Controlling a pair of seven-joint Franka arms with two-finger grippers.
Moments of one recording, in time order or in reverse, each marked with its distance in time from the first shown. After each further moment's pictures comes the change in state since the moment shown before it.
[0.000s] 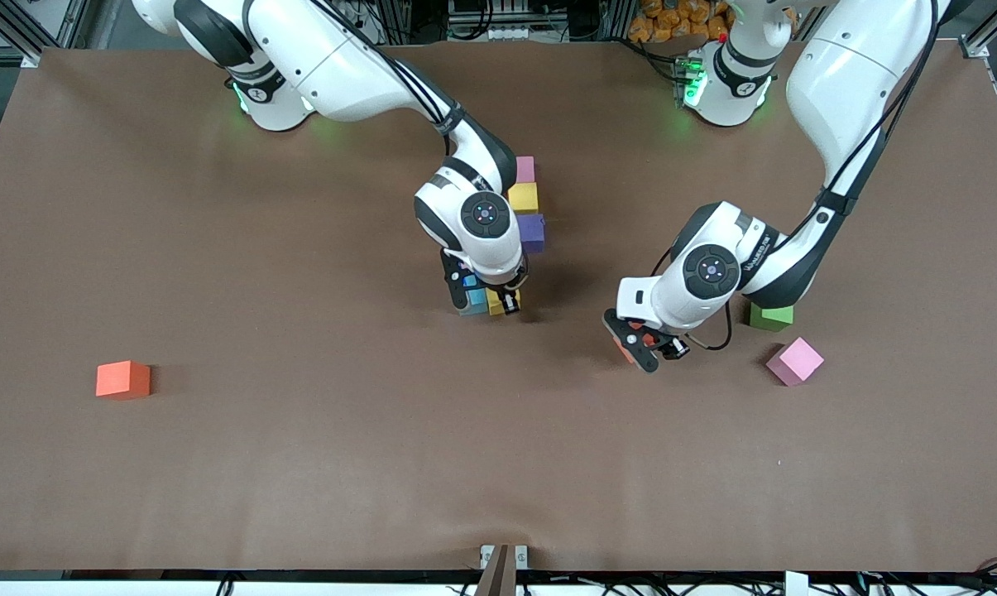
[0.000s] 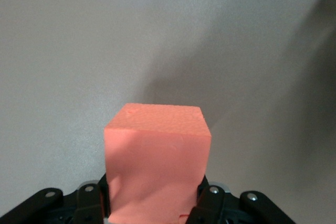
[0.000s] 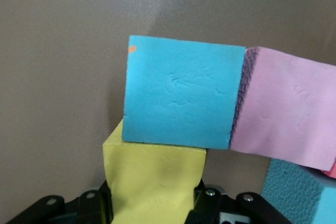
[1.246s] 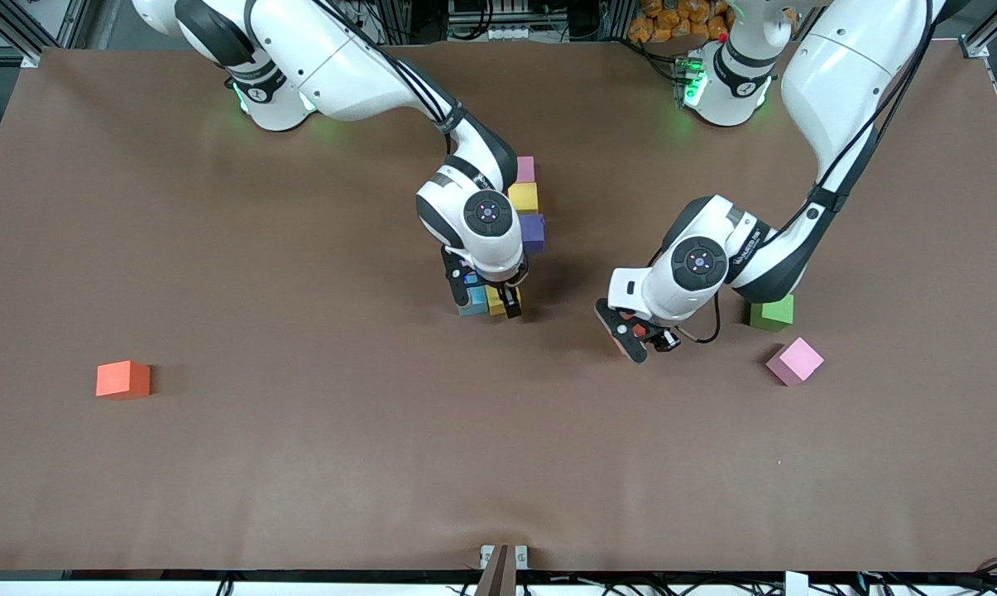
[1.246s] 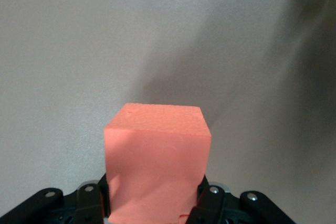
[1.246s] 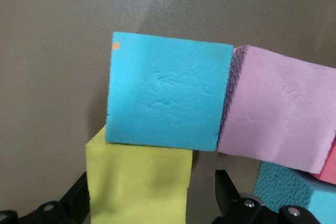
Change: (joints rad) left arm 0.000 -0.002 -0.031 -0.025 0.015 0.001 0.006; right arm 0.001 -0.005 0.005 -0.014 -0.005 -0.005 0.000
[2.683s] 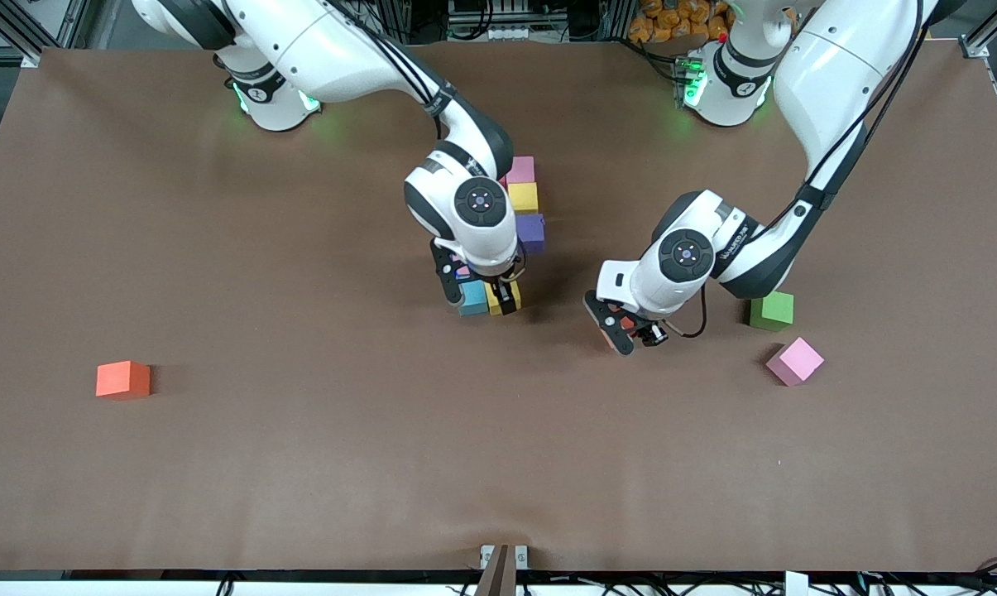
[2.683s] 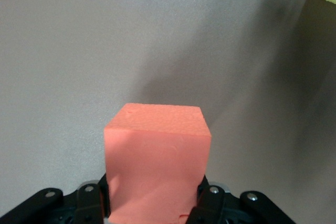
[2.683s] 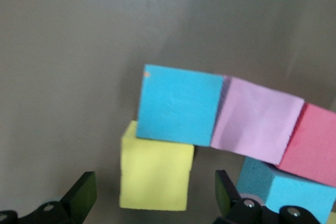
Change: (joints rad) left arm -0.011 0.000 -0.014 -0.017 0.001 0.020 -0.008; right arm -0.047 -0.087 0.014 0.001 0.000 -0.109 -0.095
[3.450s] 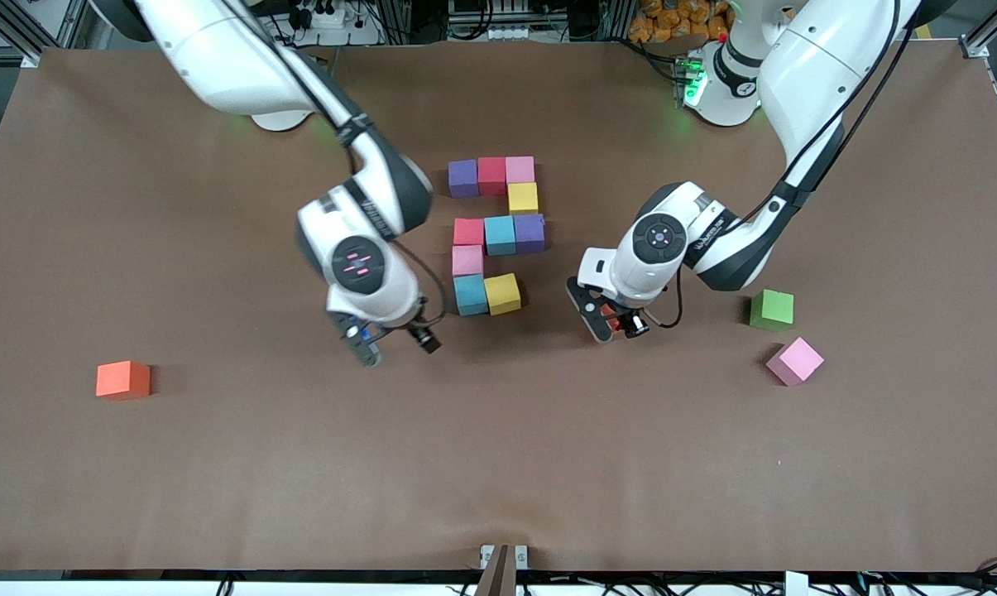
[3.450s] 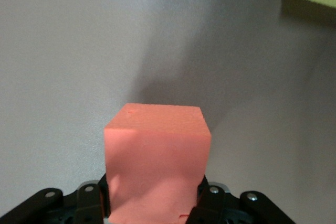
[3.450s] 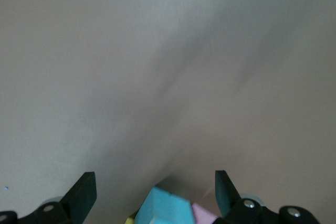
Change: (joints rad) left arm -0.043 0.000 -0.003 -0.054 0.090 0.069 -0.039; right arm -0.279 -0.099 0.003 -0.003 0.040 -0.182 -0.653
